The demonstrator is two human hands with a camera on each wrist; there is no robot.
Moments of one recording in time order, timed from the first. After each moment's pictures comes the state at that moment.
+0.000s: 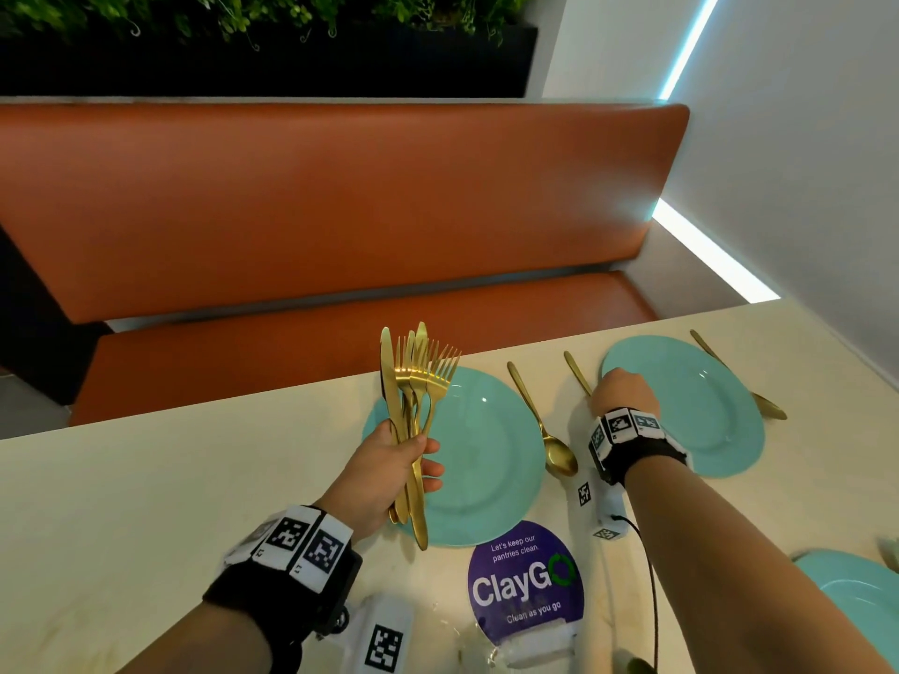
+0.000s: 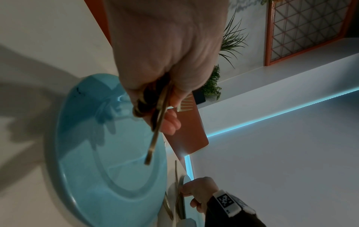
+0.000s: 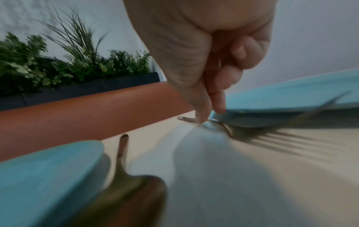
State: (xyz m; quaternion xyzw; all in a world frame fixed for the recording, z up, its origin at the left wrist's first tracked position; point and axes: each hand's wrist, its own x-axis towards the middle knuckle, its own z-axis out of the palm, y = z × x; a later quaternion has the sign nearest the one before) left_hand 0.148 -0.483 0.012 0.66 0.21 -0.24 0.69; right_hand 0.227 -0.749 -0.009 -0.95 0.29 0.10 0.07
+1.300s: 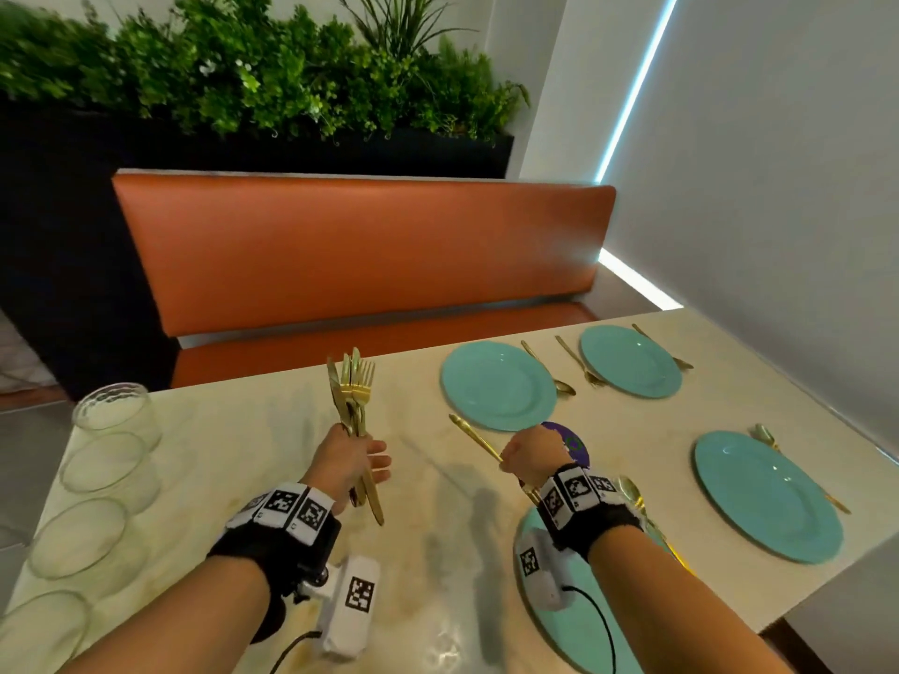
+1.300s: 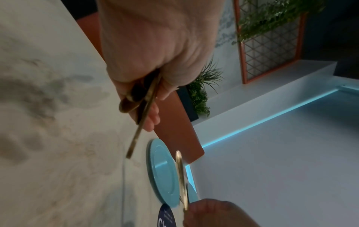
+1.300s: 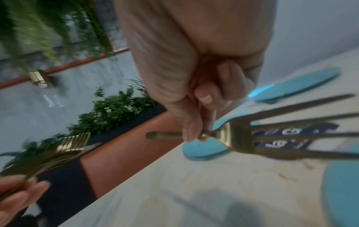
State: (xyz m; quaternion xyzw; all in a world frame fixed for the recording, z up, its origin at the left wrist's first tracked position) left_hand -0.024 -0.287 0.064 0.65 0.21 -0.19 0.70; right_hand -0.030 -0.517 0.074 -0.97 0.11 0.21 0.08
